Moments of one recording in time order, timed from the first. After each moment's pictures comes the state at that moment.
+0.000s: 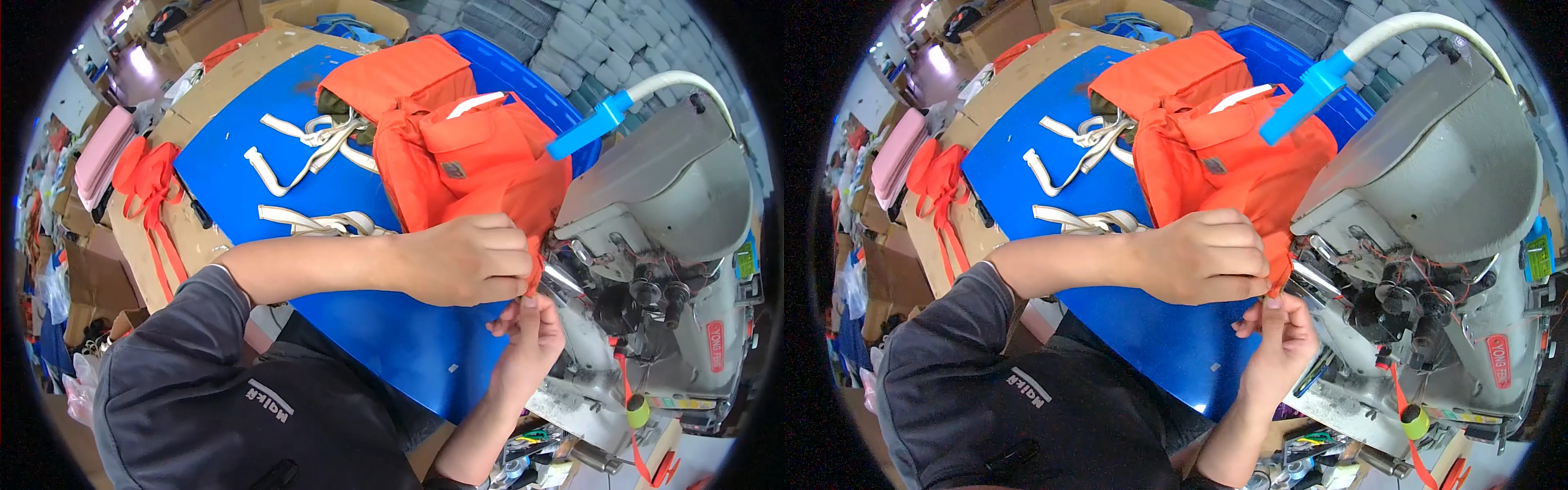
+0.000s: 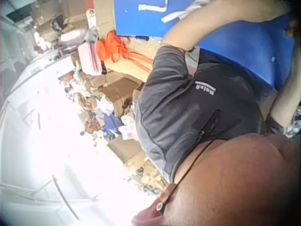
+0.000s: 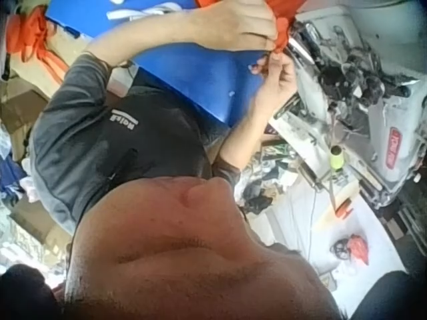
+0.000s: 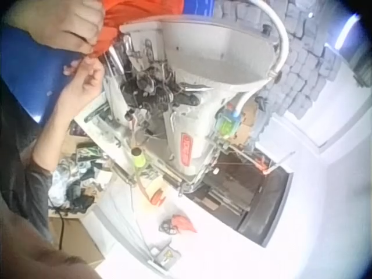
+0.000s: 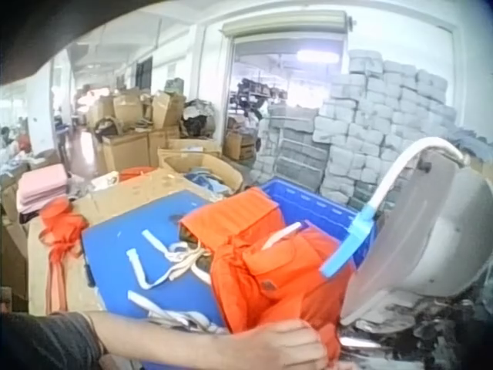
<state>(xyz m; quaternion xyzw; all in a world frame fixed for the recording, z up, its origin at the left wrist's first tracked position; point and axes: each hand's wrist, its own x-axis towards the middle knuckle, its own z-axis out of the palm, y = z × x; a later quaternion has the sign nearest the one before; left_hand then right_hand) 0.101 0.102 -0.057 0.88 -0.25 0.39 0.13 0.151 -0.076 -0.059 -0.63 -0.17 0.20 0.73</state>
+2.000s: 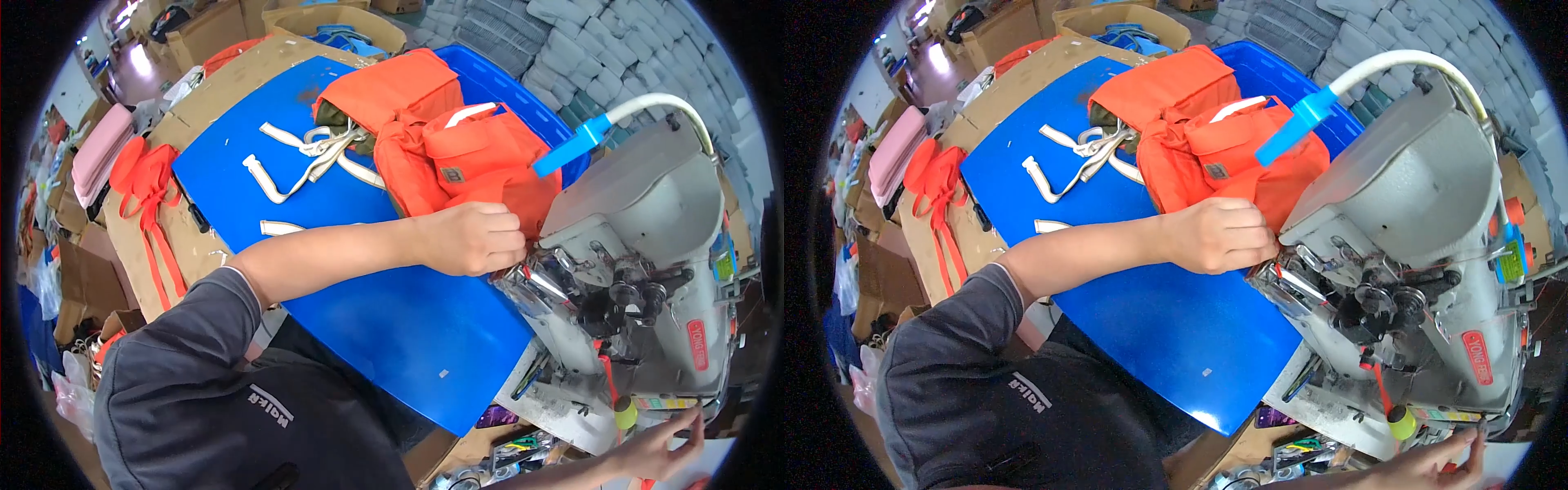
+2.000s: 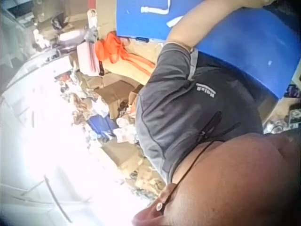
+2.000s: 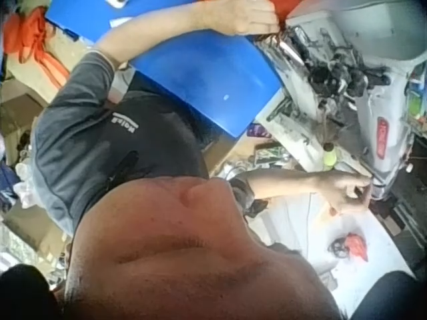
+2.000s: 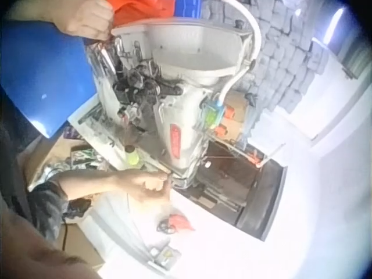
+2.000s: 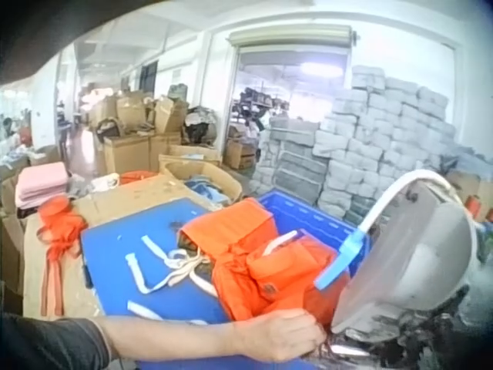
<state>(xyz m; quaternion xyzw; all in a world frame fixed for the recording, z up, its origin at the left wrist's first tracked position) 0.142 0.128 -0.074 0.82 -0.28 0.49 0.03 0.230 -0.227 0.068 -0.71 -0.19 -0.65 0.19</state>
